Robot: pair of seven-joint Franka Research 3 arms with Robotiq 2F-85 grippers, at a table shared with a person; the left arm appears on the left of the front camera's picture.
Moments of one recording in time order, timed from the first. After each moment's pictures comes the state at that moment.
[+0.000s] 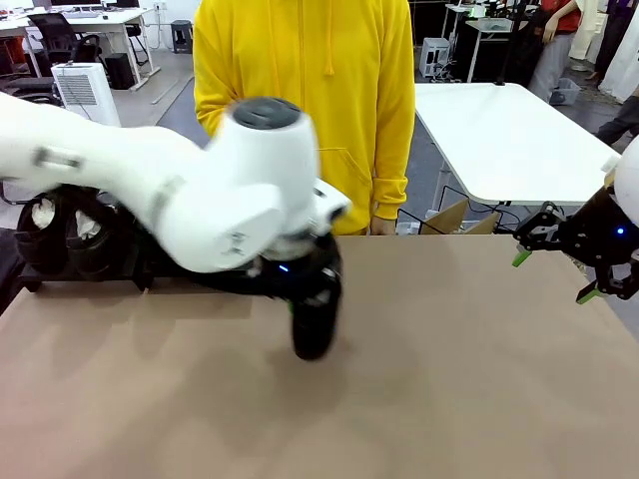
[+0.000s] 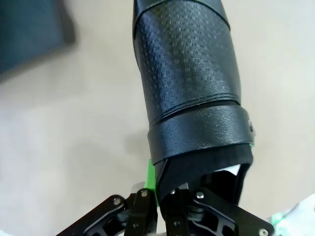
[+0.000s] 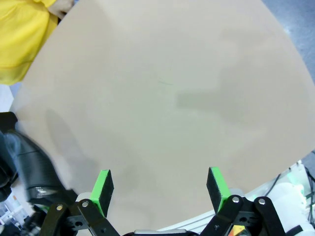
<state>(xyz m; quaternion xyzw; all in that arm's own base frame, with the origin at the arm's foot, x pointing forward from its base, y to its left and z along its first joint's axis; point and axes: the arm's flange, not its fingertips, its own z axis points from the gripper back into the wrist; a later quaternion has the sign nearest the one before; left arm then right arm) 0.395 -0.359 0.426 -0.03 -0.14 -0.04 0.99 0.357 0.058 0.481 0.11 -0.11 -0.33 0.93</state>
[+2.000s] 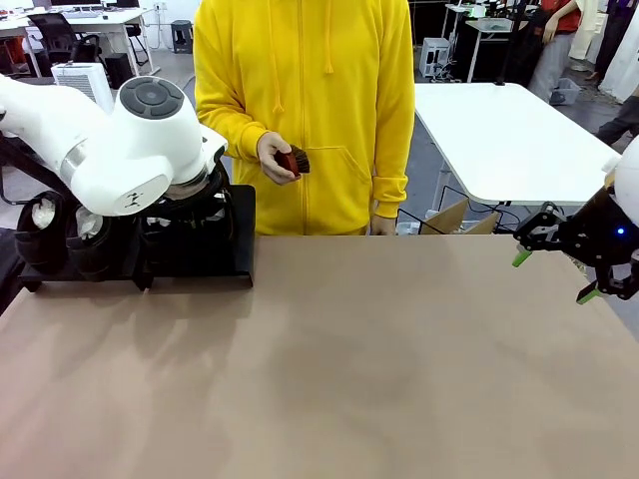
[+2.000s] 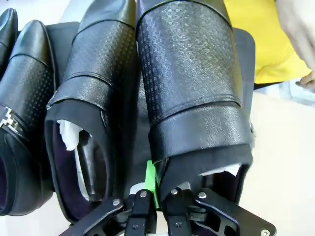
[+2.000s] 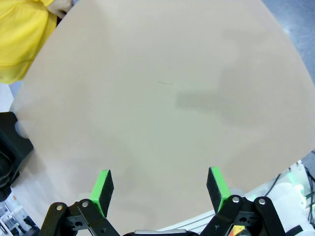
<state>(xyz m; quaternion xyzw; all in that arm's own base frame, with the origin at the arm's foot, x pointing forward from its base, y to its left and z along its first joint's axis) 0.556 -0.196 0.422 0.03 -0.28 0.11 0.95 0.357 0.058 0.481 0.11 -0.11 -0.33 0.93</state>
